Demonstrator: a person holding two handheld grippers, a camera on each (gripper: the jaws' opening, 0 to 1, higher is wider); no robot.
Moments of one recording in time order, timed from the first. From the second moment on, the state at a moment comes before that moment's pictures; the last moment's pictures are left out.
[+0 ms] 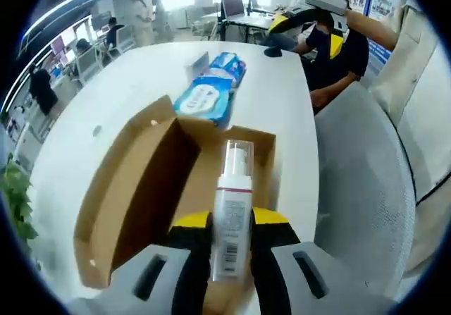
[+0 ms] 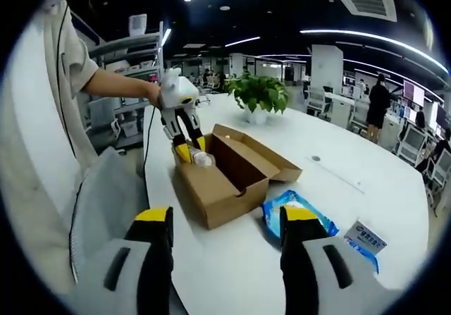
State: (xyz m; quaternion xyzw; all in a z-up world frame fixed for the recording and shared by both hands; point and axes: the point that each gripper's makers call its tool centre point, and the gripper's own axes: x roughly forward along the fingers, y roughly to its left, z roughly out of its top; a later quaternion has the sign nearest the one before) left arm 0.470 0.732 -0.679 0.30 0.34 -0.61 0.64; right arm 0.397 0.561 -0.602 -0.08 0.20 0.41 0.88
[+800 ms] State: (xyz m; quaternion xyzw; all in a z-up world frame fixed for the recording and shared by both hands) left arm 0.409 0.676 -0.642 0.27 0.28 -0.70 0.59; right arm 0.390 0.620 -0.598 -0.10 0.17 0.49 0.85
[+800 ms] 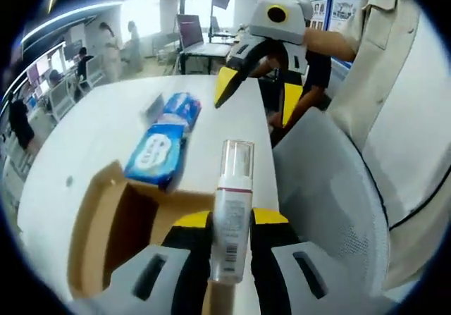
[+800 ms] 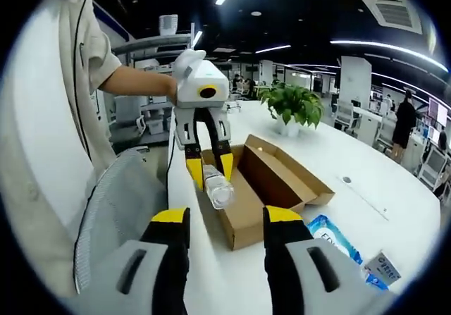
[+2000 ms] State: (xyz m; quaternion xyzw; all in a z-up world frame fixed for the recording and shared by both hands) left arm 0.387 0.651 -0.638 0.25 0.23 -0.75 0.57; right arm 0.379 0.643 -0.603 -0.18 0.19 0.53 0.81
